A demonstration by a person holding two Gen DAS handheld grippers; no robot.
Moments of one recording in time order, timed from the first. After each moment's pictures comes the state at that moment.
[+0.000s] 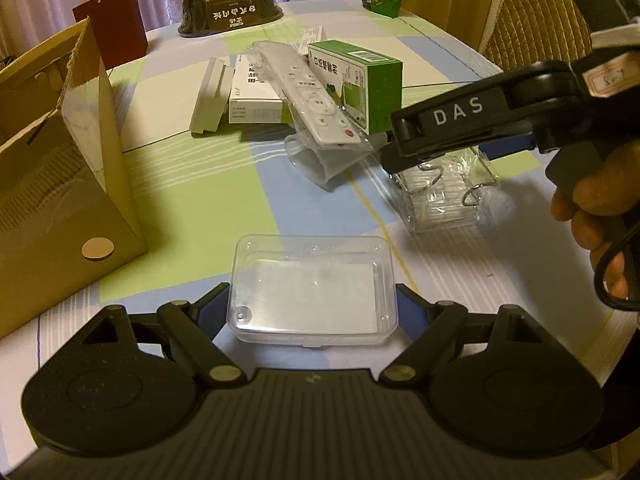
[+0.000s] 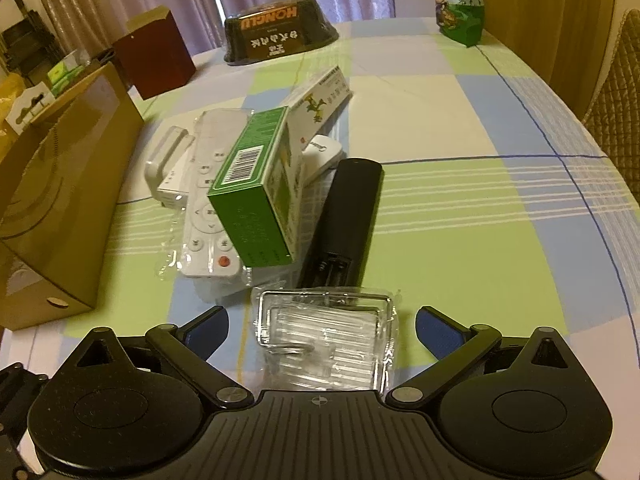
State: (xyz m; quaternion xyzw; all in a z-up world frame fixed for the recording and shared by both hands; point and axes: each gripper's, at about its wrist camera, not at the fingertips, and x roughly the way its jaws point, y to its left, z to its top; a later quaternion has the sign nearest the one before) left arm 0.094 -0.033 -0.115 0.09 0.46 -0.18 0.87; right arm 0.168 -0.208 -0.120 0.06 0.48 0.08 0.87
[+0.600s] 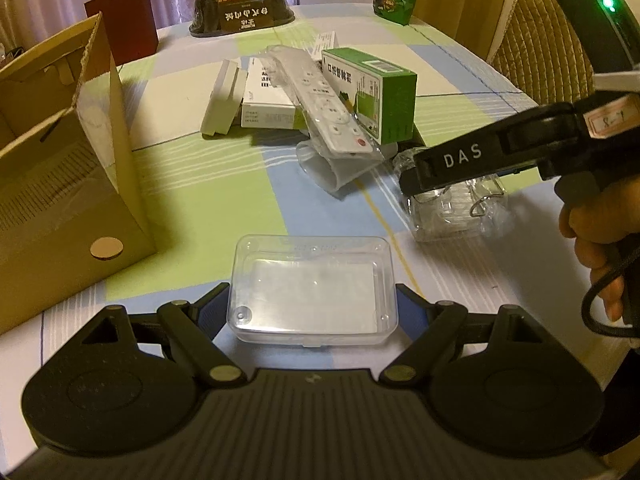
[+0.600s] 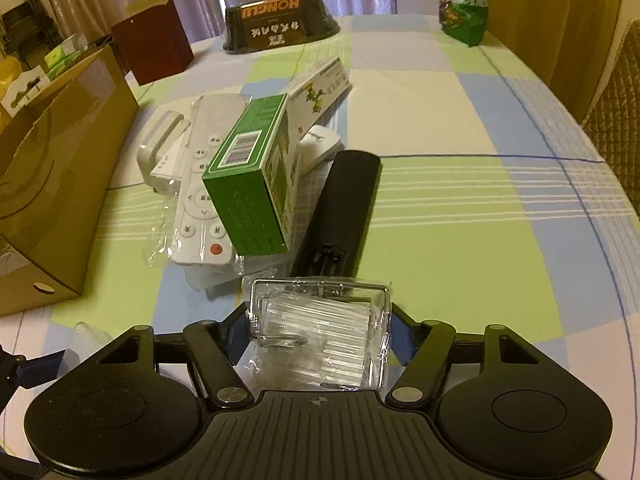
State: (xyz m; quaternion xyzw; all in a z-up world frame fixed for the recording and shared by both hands) left arm 0.097 -0.028 -0.110 0.08 0.45 -0.17 0.87; right arm 0.166 -0.204 -0.123 0.04 0.48 0.07 0.87
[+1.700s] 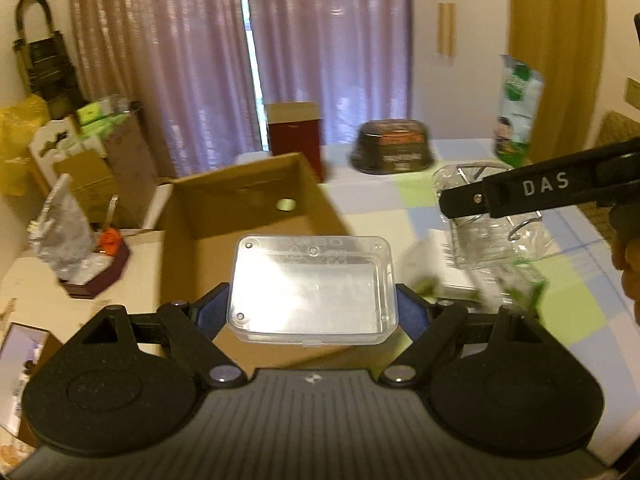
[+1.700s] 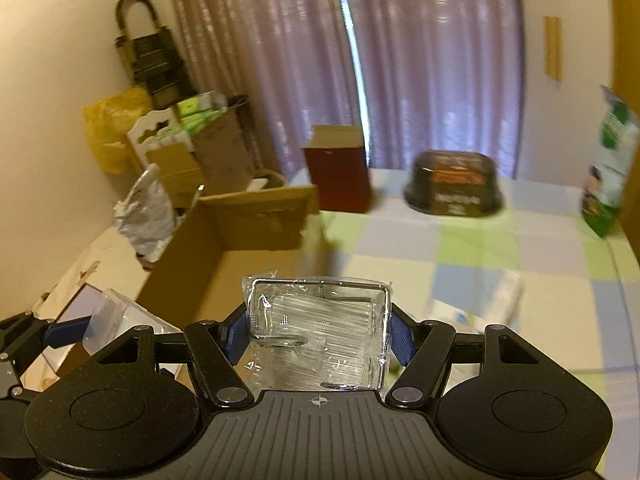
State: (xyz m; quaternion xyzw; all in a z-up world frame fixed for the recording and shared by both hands) left arm 0.128 0.119 0.055 0.06 0.34 -0.03 0.94; right arm 0.198 -0.041 0.045 0.02 0.36 0.24 0.90
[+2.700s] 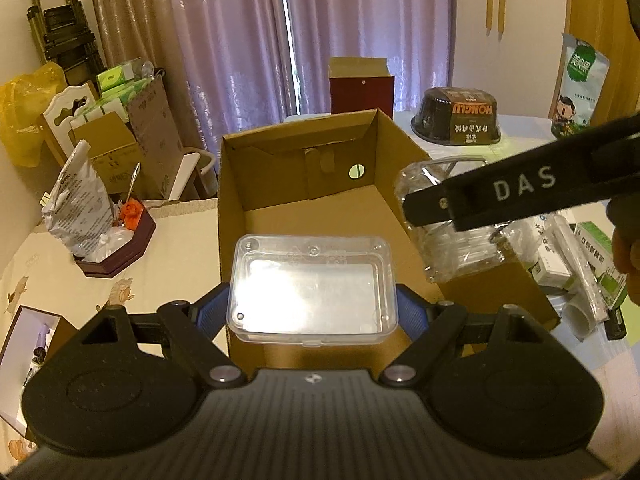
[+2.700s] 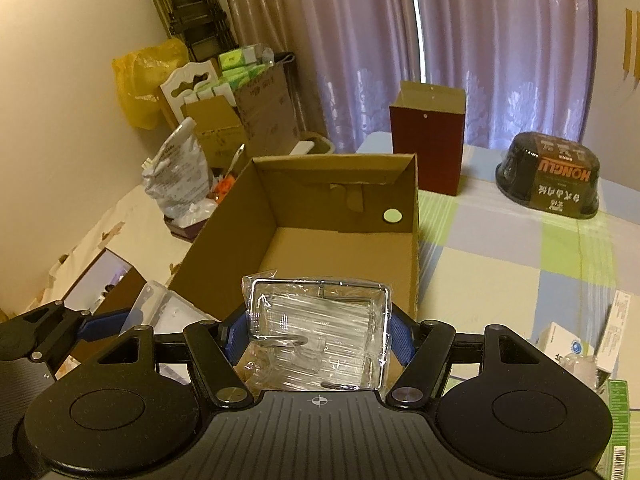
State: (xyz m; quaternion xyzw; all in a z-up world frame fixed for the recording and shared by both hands) left arm 0.184 0.190 0.001 0.06 0.37 0.00 0.93; right arm 0.250 0.069 -0.008 -0.01 0.40 0.29 0.87
